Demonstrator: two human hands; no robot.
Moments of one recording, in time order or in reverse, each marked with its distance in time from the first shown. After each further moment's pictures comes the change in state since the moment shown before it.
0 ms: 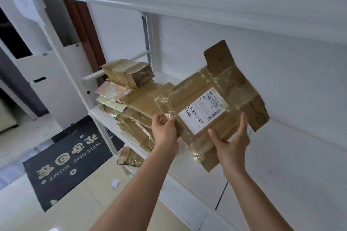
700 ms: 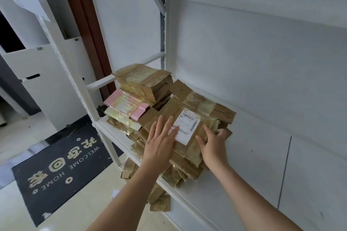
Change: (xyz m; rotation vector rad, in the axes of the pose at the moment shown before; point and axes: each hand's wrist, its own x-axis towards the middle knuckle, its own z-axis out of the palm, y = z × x) left_hand 0.183 0.008 -0.096 1.754 -0.281 0.933; right_hand 0.084 0.018 0.189 -0.607 -0.235 -0.080
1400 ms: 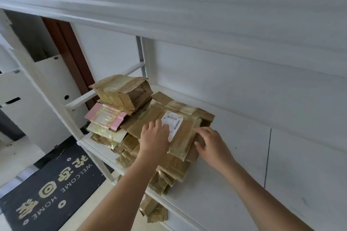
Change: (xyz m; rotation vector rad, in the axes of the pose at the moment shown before) left_hand 0.044 0.046 -0.053 0.273 -0.153 -0.015; right_hand 0.003 0.023 -0.065 -0.146 -0.084 -0.293
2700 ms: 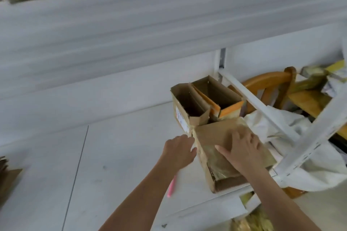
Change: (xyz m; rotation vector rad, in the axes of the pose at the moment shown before) left_hand -0.235 0.626 -0.099 -0.159 -0.104 1.031; right_hand -0.529 0.353 -0.281 -0.257 0.204 1.228
